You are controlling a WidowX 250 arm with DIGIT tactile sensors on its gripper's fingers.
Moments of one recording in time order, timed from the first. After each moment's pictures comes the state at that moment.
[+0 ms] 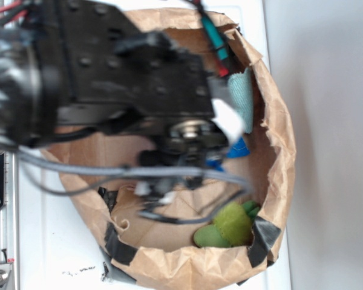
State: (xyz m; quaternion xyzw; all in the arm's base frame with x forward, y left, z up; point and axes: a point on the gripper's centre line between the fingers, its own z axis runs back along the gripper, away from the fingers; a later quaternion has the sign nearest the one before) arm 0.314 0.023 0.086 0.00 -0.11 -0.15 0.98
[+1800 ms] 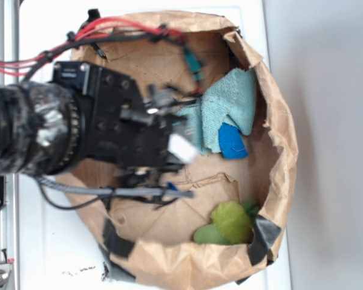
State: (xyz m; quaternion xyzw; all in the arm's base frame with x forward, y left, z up) arm 0.259 0.037 0.027 0.11 -0.05 -0.19 0.98
